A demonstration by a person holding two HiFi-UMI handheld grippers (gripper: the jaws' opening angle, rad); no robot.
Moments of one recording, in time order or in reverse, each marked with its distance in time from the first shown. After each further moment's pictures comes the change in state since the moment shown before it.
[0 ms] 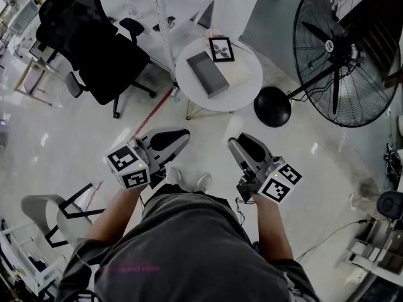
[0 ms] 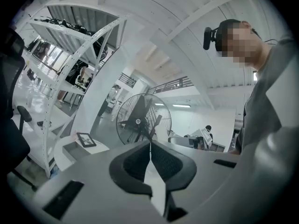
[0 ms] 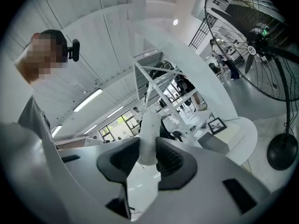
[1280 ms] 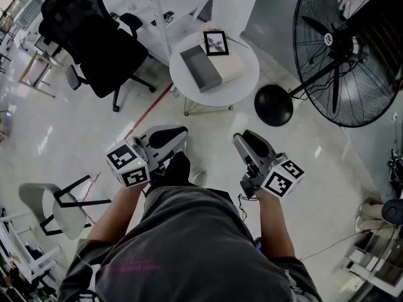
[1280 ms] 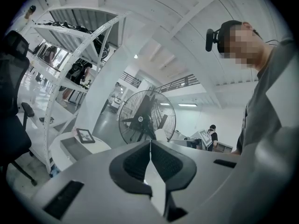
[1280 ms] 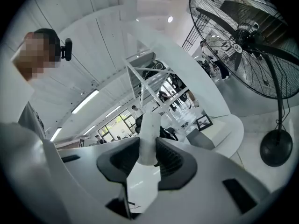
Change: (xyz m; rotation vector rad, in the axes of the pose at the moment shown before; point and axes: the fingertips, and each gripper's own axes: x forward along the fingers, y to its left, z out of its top) left arm 0.053 -0.022 -0.026 -0.010 -0.008 0.077; right arm -0.054 -0.070 0.005 0.055 0.037 -0.022
